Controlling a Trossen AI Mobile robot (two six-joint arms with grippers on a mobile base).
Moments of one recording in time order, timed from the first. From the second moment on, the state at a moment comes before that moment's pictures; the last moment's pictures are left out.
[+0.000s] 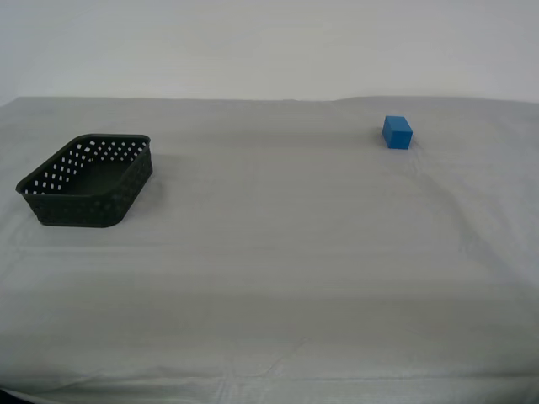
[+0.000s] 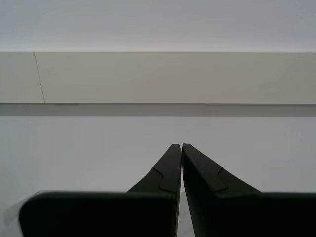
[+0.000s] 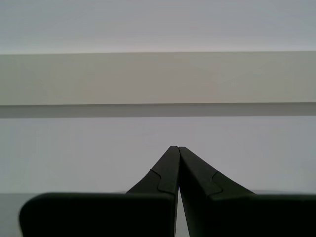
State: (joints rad) arm 0 0.00 1.05 0.52 0.62 -0.01 0.00; arm 1 0.00 1.05 0.52 0.61 -0.01 0.00
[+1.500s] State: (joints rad) arm 0 0.00 1.05 0.52 0.43 -0.01 0.03; arm 1 0.00 1.08 0.73 -0.05 -0.01 -0.04
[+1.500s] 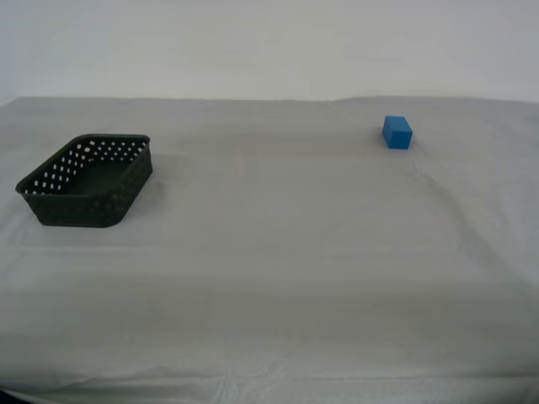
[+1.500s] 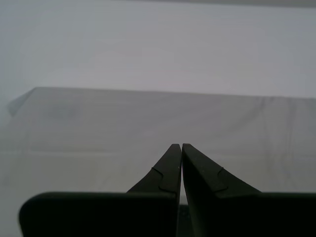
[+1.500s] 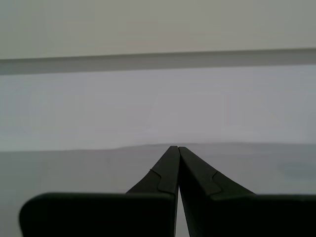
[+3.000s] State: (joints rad) arm 0 0.00 1.06 0.52 0.19 -0.01 0.15; arm 1 0.03 1.83 0.81 -0.17 -0.11 0.04
